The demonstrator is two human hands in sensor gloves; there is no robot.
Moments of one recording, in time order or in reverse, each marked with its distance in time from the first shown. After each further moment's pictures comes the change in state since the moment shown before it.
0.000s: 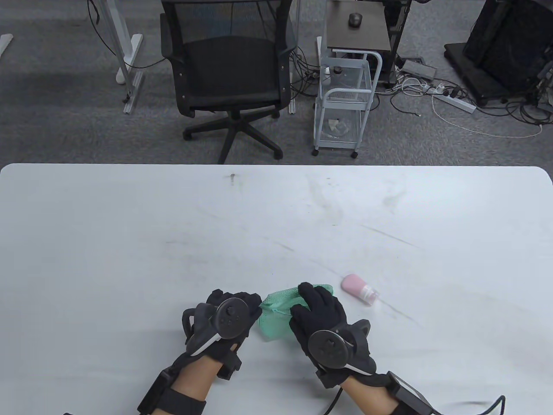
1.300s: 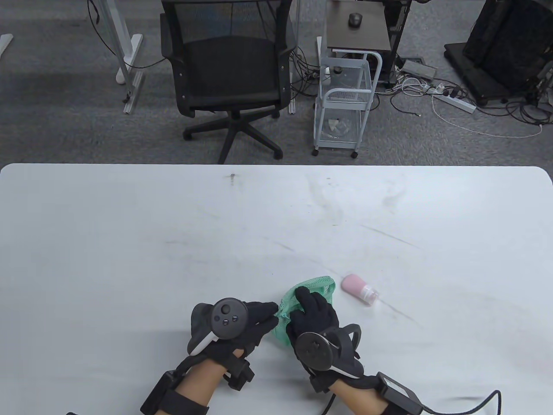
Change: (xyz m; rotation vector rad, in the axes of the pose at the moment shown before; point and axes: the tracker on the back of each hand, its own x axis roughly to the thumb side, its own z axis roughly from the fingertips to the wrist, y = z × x) left_hand 0.006 -0.012 0.001 -0.096 -0.081 0.289; right_hand 0.010 0.016 0.000 0.048 0.037 0.031
